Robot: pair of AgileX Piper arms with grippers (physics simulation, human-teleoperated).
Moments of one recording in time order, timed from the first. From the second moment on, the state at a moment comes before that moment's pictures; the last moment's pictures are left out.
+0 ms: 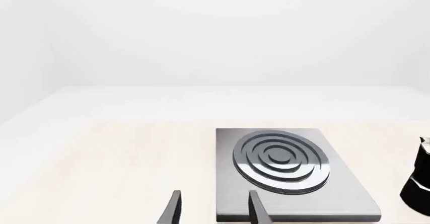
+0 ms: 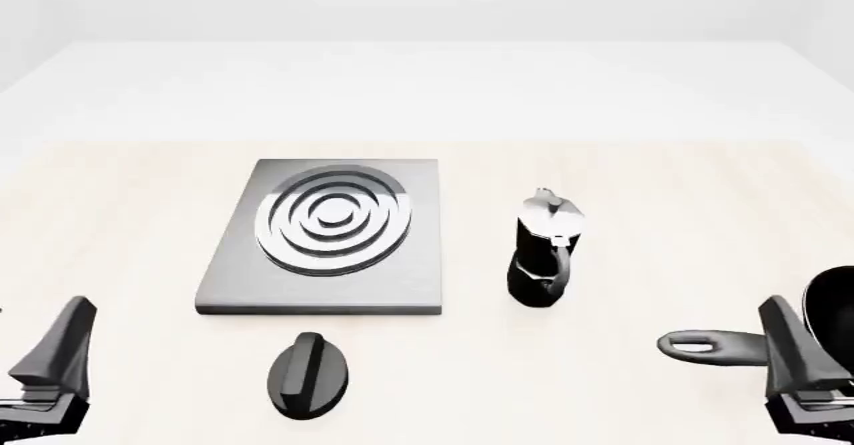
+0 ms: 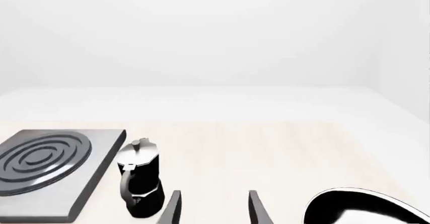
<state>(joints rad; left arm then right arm) 0.00 0.01 0.00 0.00 0.00 0.00 0.00 0.00 0.00 0.00</state>
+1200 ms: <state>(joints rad) -0.20 0.34 -0.11 -0.21 0.06 -0.07 0.00 -0.46 0.19 0.04</state>
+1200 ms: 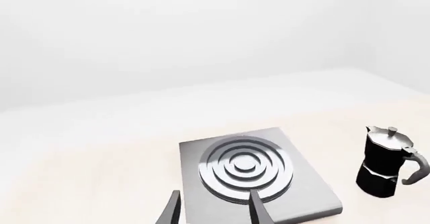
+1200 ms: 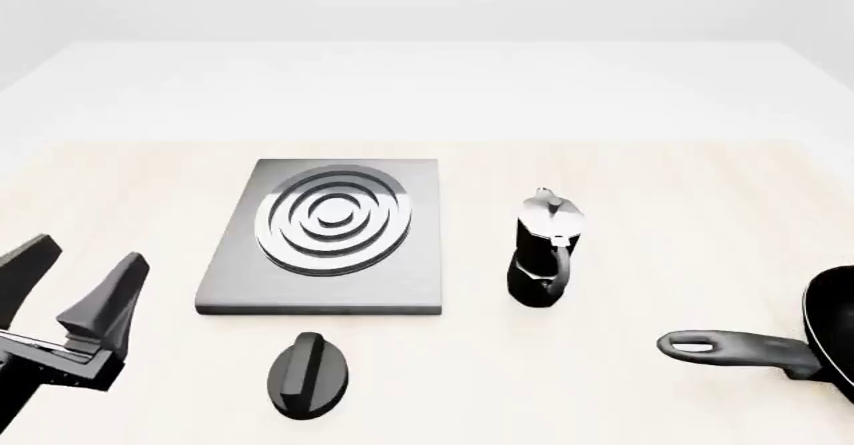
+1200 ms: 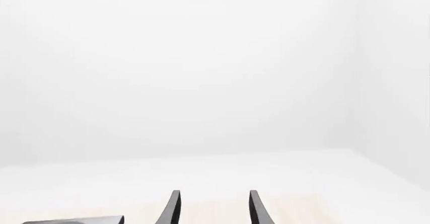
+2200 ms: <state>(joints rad) -0.77 1.03 -0.47 -0.50 0.18 -0.10 0.00 -0.63 0.28 0.07</state>
